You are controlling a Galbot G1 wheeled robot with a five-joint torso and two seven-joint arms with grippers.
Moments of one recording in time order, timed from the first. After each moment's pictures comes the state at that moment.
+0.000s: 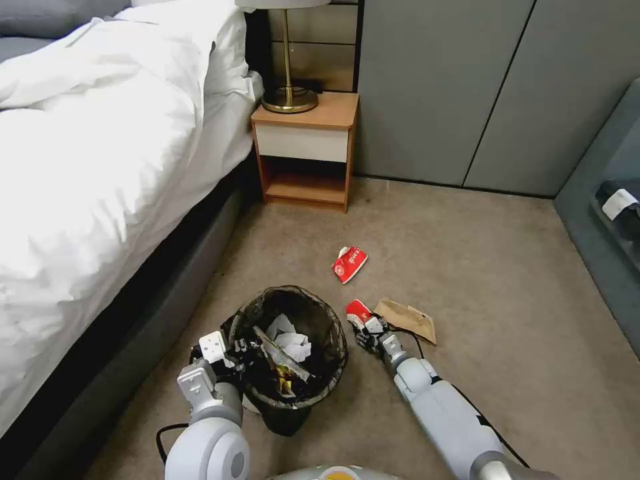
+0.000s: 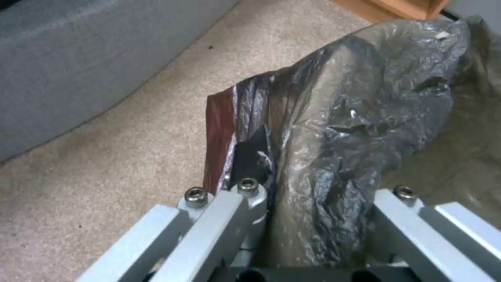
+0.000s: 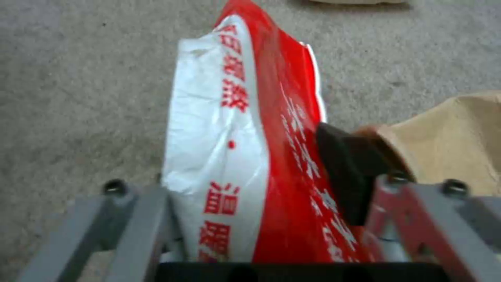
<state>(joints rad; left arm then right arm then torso) 1.66 -1.56 -0.41 -2.22 -0.38 0.45 -0.49 -0.81 1.44 0.10 0.69 -0.09 0.20 -0.08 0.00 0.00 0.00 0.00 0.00</state>
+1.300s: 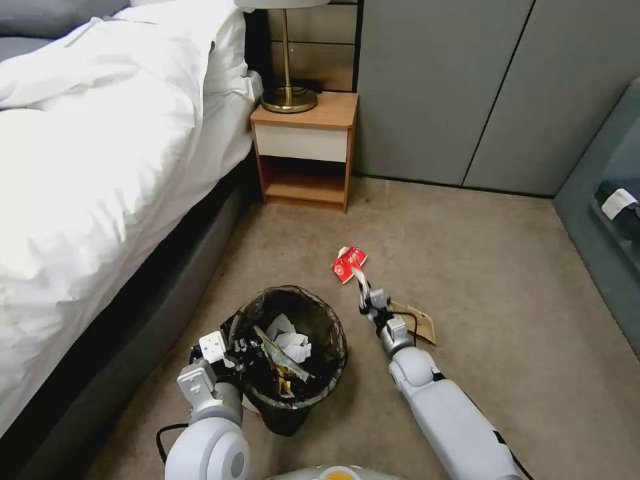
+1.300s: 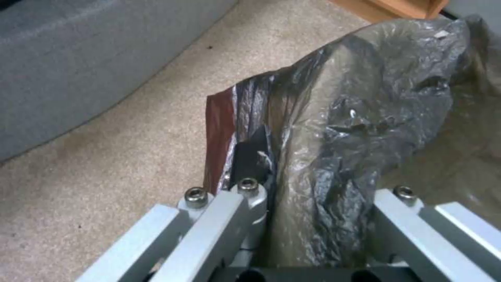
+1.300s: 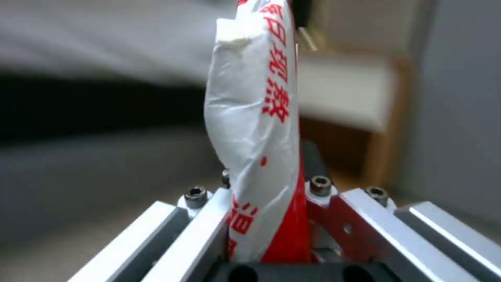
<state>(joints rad) 1.66 -1.56 -0.41 -2.22 -0.38 0.45 -0.49 -0.99 1.36 0.11 1.29 0.13 0.48 -0.10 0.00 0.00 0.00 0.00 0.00</state>
